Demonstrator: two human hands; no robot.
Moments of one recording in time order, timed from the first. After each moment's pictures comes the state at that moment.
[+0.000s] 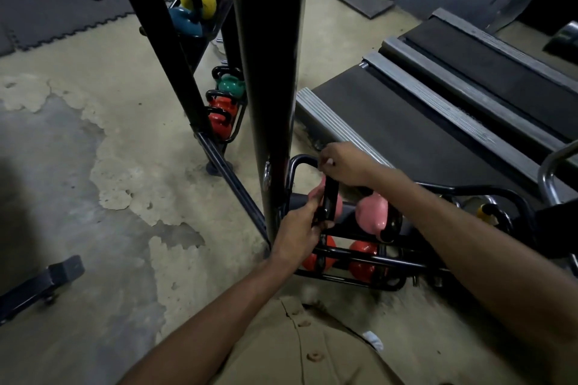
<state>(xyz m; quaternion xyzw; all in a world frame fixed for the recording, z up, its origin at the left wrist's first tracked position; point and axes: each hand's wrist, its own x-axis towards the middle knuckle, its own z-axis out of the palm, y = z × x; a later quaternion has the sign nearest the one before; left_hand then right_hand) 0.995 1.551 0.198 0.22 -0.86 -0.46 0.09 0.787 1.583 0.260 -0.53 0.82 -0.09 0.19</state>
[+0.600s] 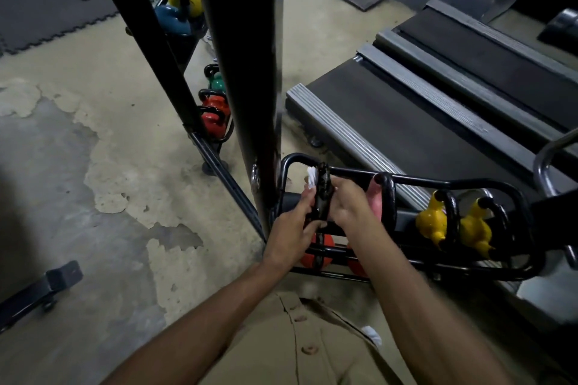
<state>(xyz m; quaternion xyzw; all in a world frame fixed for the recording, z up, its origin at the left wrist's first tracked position) 0.996 1.552 0.185 0.22 -0.86 -0.44 0.11 0.854 1.609 0.199 0.21 0.52 -0.72 0.42</state>
